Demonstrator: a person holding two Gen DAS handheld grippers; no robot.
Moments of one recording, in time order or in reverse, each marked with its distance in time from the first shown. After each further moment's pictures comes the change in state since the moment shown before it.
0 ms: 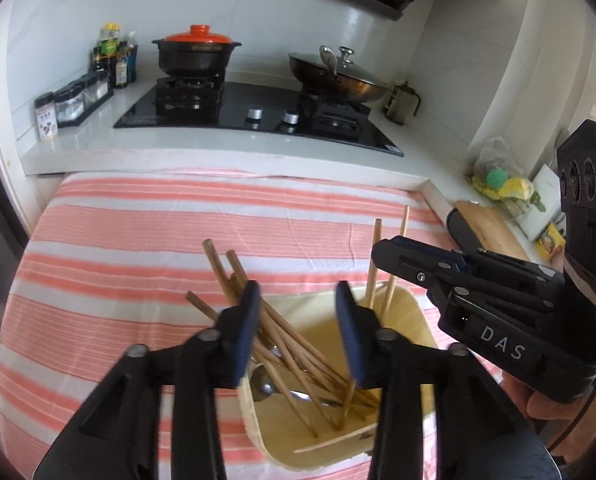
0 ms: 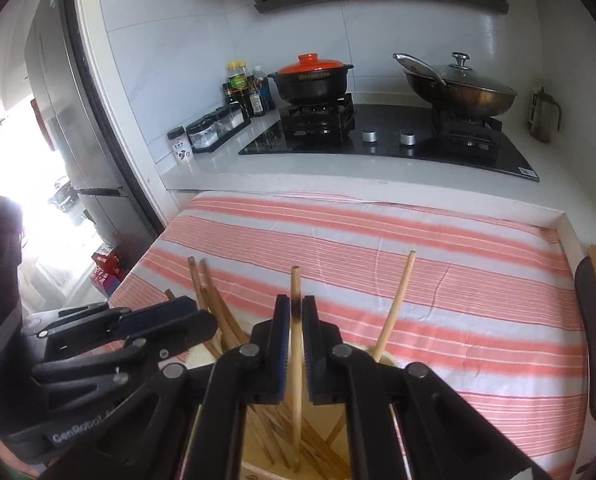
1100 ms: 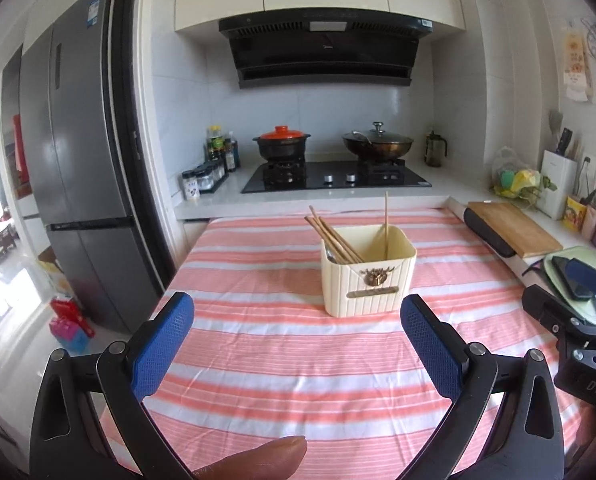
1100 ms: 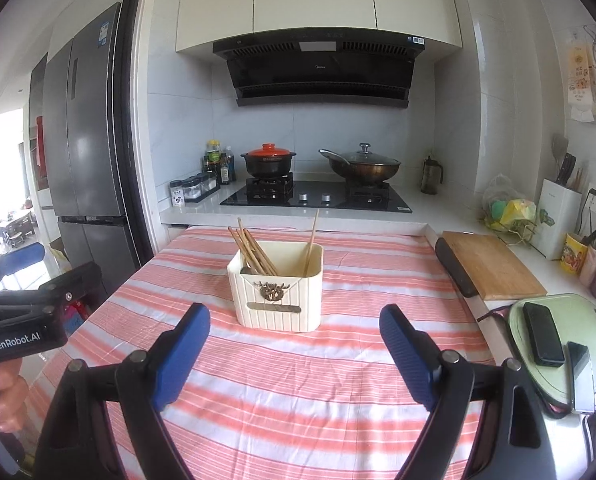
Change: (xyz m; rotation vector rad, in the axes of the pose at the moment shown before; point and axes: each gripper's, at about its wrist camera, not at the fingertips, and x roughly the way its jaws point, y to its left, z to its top) left arm -0.295 -0.059 -0.195 0.114 -0.294 0.351; right arm -0.295 0.105 -0.224 -0.011 -0.334 -0.279
